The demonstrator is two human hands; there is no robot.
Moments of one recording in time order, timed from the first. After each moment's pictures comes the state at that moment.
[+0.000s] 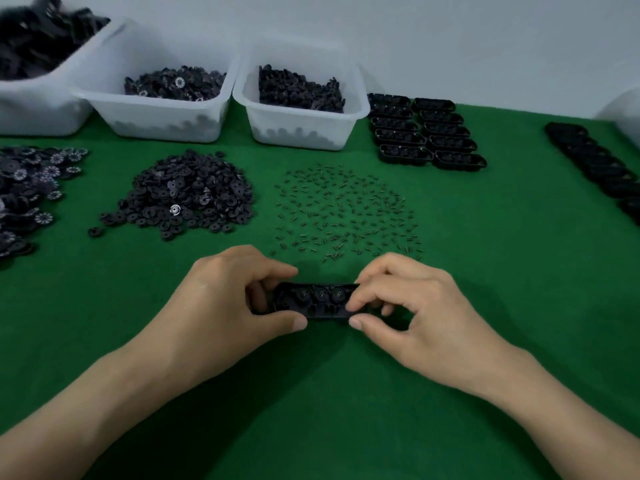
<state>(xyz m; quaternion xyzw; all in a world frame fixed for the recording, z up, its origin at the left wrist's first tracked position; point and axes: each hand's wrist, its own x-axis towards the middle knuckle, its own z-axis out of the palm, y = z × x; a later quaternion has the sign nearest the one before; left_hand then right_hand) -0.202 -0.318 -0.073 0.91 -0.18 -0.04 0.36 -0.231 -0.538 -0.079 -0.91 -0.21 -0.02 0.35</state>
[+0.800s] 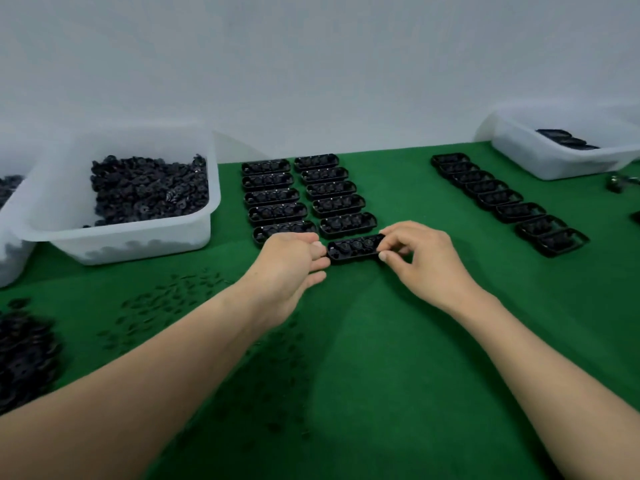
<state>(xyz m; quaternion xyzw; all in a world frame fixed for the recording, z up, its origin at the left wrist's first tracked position) -0.040 -0.546 -0.071 0.65 0.00 -0.31 0.69 -0.098 -0.728 -0.097 -0.94 0.02 -0.21 0.26</state>
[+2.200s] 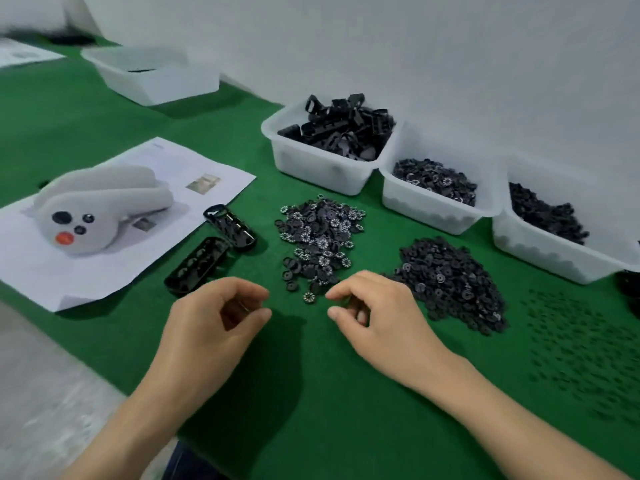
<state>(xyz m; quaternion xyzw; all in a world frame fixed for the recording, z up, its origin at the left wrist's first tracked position) -0.245 -0.083 -0.092 0.85 0.15 0.18 0.48 -0.151 -0.261 -0.080 -0.87 -0.37 0.01 0.33</state>
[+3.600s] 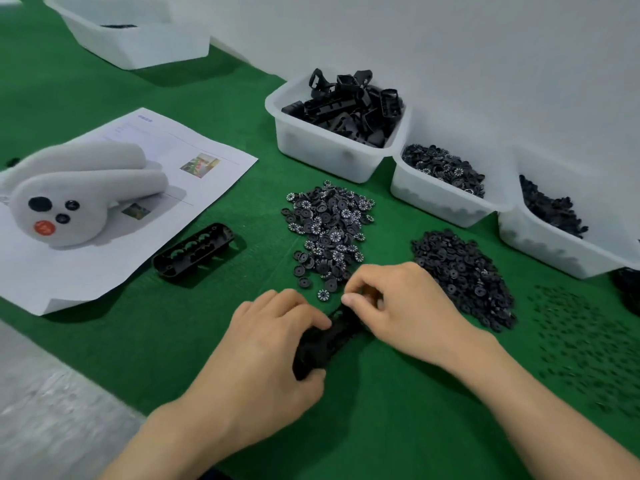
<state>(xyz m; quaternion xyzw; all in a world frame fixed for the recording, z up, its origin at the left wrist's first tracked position) -0.241 -0.091 -0.096 0.94 -0.05 0.07 0.32 -0.134 -0.247 -0.064 -0.92 -0.37 0.03 0.16</state>
